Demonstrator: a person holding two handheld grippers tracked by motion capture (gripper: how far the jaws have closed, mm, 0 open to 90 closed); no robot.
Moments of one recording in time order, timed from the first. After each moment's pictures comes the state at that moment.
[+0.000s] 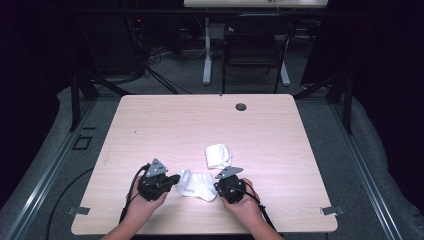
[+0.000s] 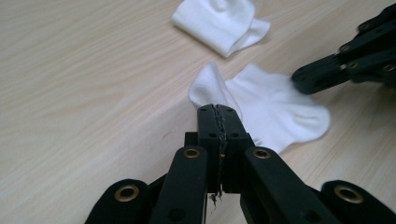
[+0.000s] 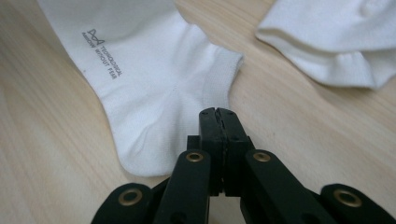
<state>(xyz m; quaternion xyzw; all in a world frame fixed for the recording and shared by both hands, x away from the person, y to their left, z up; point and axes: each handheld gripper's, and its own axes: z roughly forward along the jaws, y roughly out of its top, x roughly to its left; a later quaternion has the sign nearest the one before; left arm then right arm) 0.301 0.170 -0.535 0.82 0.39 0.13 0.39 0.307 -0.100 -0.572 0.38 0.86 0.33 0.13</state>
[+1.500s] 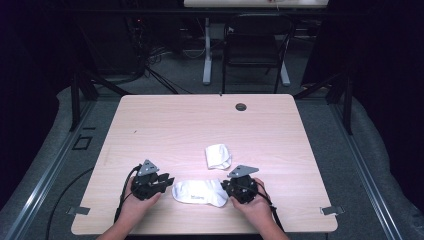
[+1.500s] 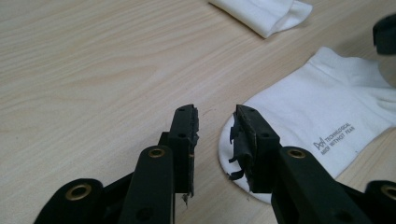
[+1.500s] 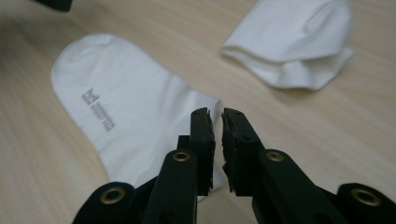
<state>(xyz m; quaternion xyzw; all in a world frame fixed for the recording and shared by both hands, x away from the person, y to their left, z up) 0.317 0.192 -0.557 0.81 0.41 0.13 0.40 0.304 -0.129 -0.557 0.39 0.83 0.37 0.13</state>
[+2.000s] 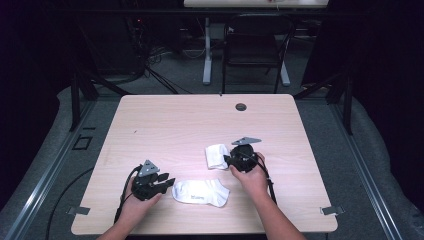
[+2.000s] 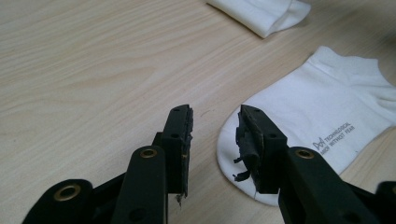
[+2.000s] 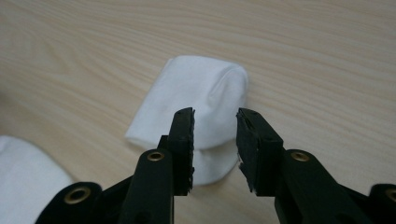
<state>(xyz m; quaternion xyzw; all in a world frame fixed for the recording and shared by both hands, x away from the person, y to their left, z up) 0.315 0.189 -0.558 0.81 0.40 0.13 0.40 0.384 -0.132 -0.542 0.48 0.78 0.37 0.16</state>
